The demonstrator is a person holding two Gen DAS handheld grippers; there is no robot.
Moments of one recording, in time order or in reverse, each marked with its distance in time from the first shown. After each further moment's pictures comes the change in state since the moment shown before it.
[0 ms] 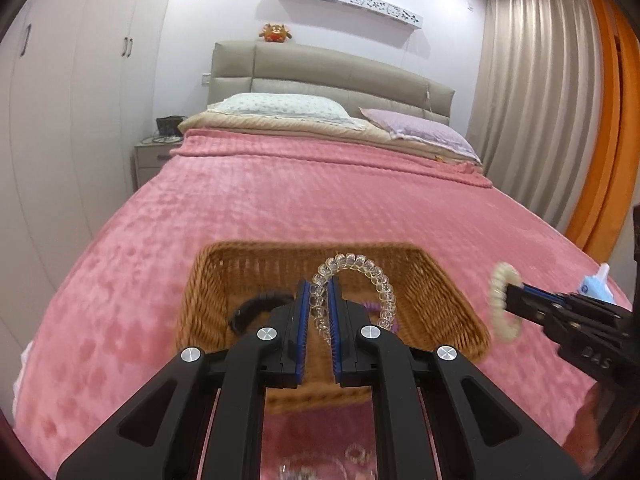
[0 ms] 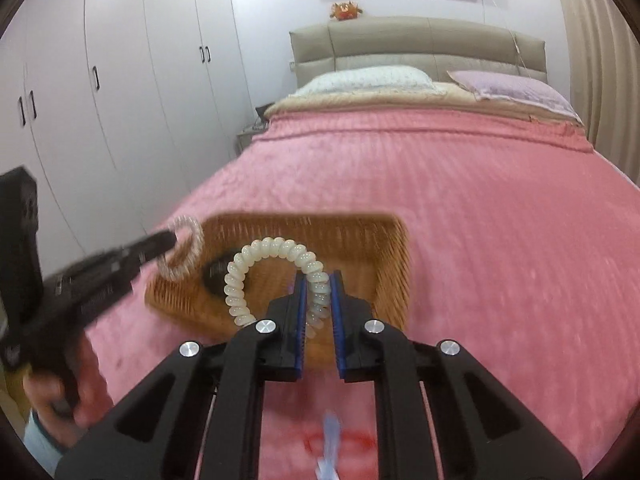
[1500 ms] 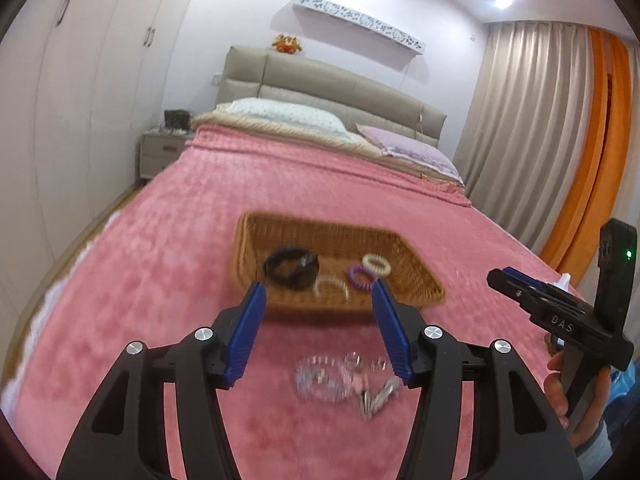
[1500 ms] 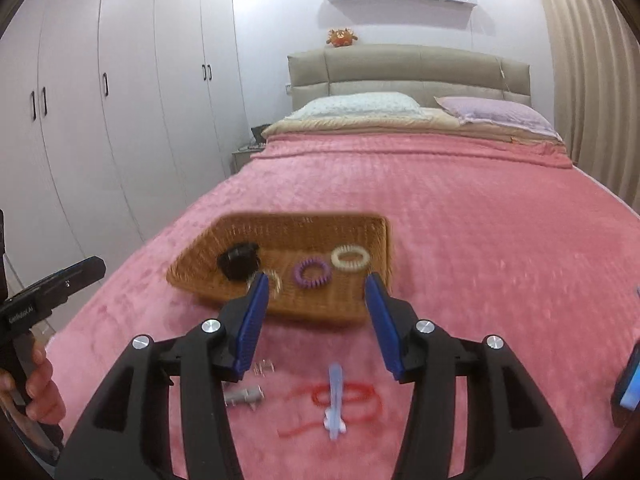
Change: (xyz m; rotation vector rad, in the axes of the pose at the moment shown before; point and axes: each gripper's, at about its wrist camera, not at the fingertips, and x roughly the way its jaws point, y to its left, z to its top) left arm -0.116 0.040 -0.061 -0.097 -0.028 -0.074; right arm -0.072 0.013 -0.053 -0.025 -0.083 -0.049
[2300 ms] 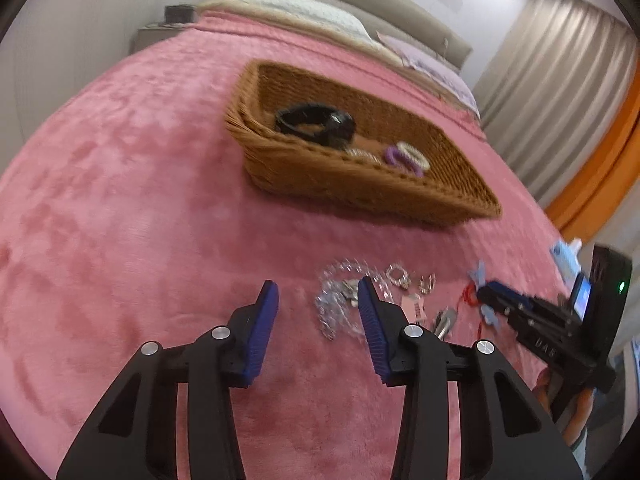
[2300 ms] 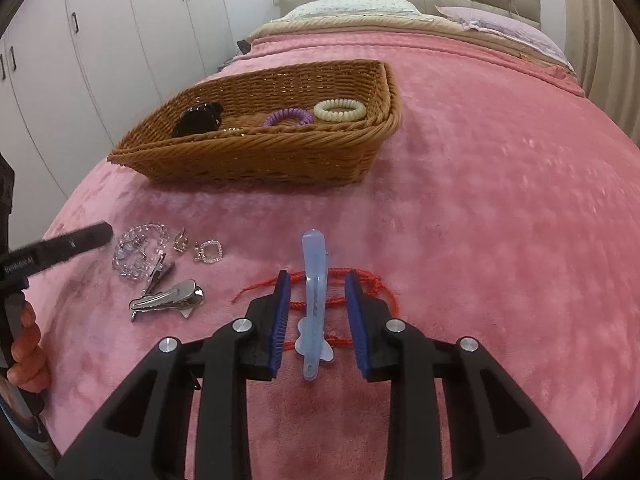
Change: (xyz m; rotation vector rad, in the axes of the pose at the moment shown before) left arm 0.102 0.040 -0.051 -0.092 0.361 -0.032; right arm 0.076 -0.015 -0.080 0.028 0.314 -0.016
